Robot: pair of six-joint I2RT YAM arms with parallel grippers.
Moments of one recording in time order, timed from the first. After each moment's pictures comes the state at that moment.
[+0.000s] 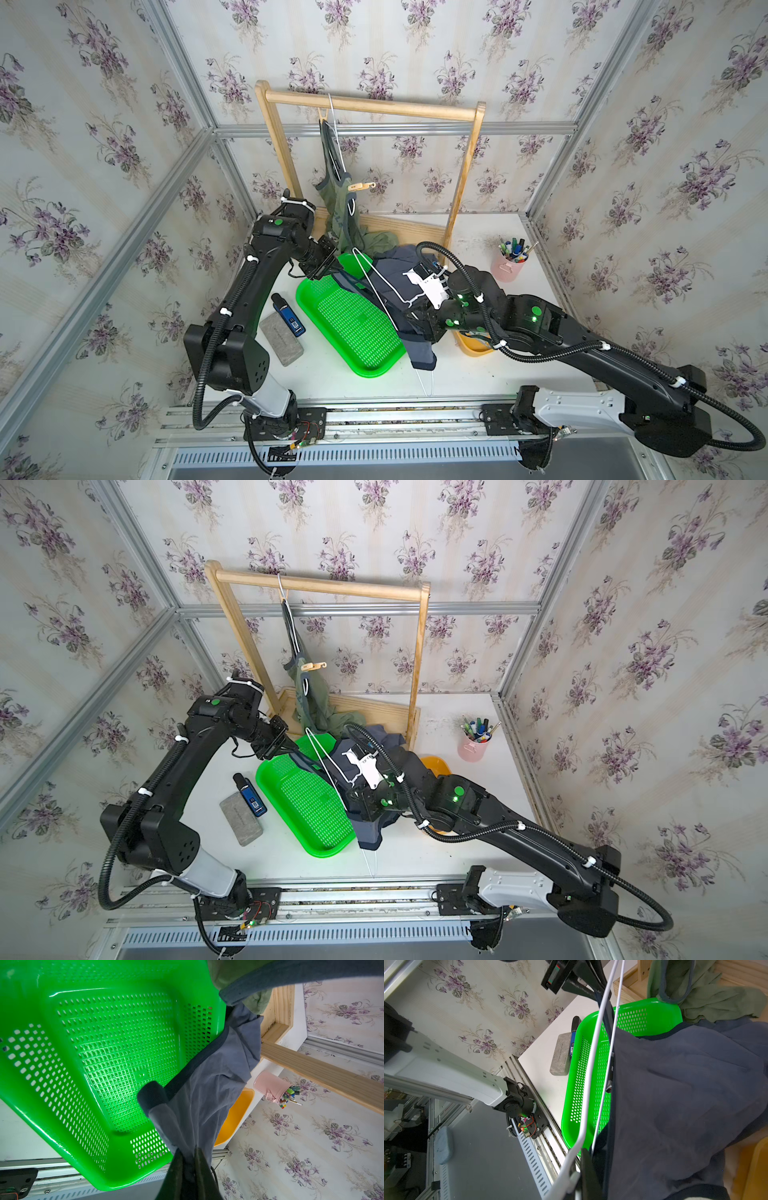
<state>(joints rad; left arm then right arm) -0.14 1.60 1.65 -1.26 0.45 -0.91 1.07 1.14 1.24 -0.70 -0.12 0.41</state>
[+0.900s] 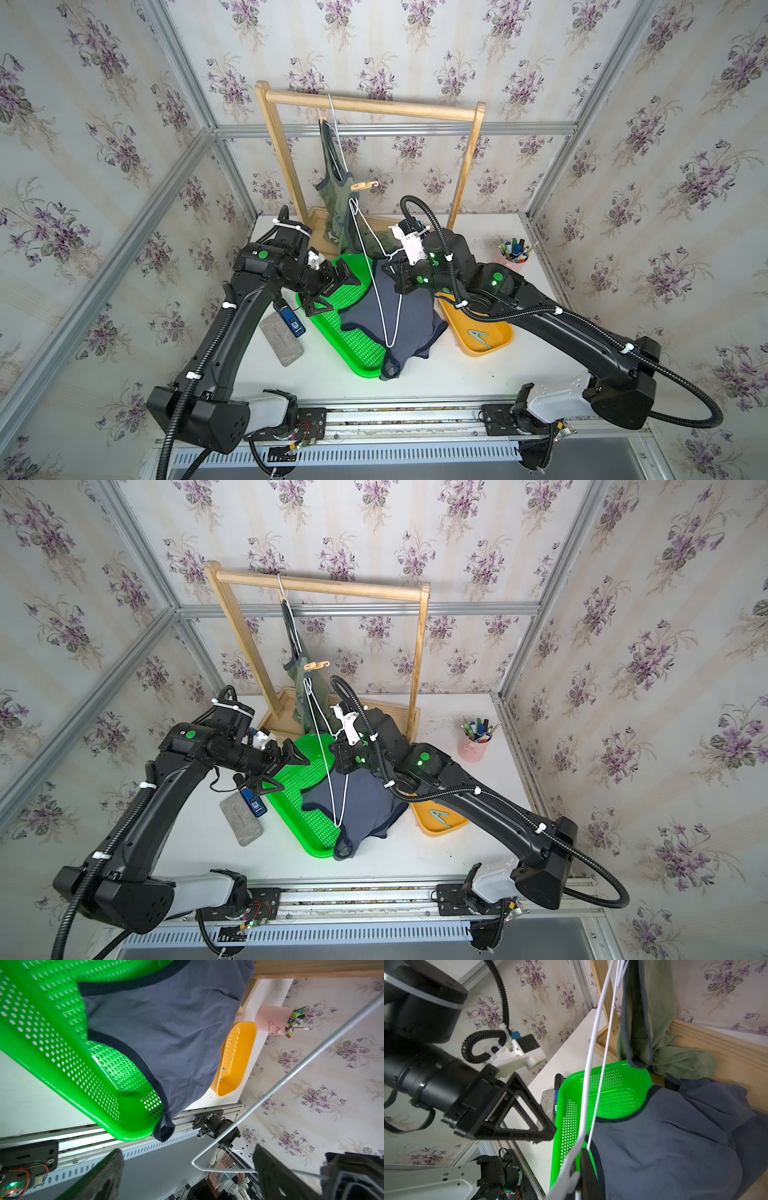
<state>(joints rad) -0.22 1.31 1.45 -1.35 0.56 -0.73 0.96 1.42 1.48 -0.54 -0.02 0.44</state>
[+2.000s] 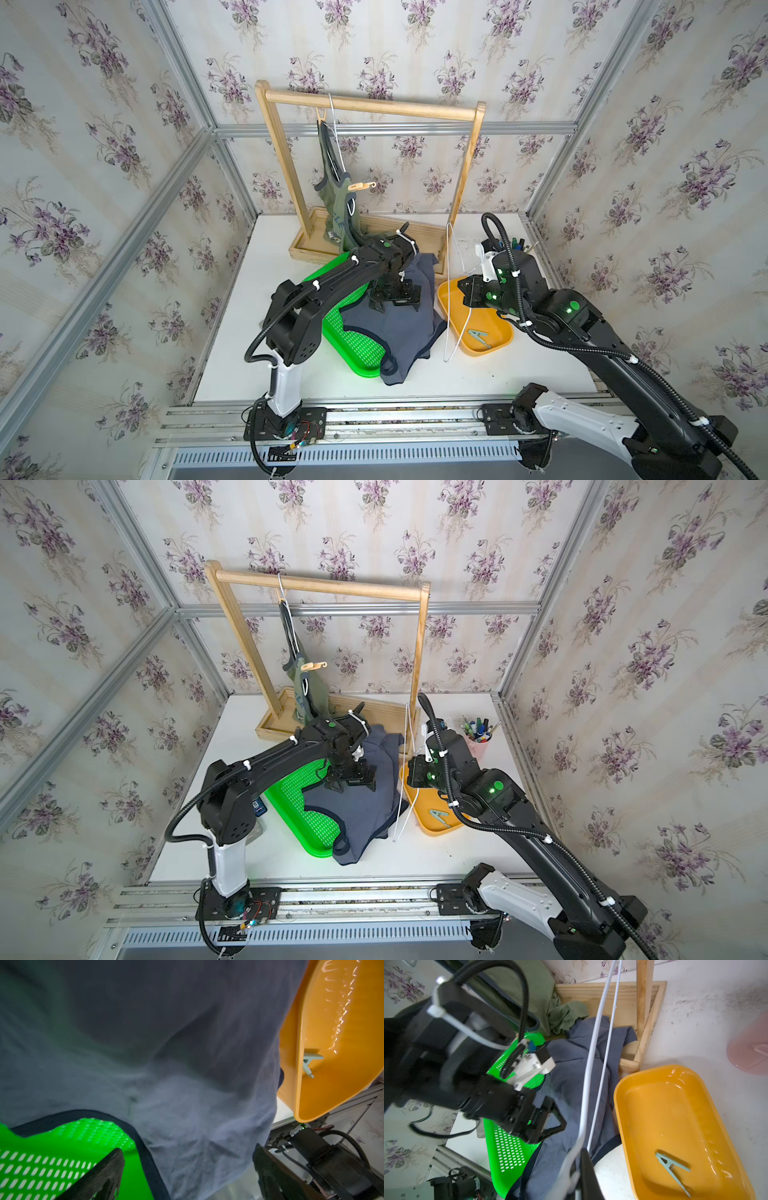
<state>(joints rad) -0.72 2.00 1.76 -1.23 0.27 -0.62 0.67 1.00 1.17 -0.87 0.03 0.57</state>
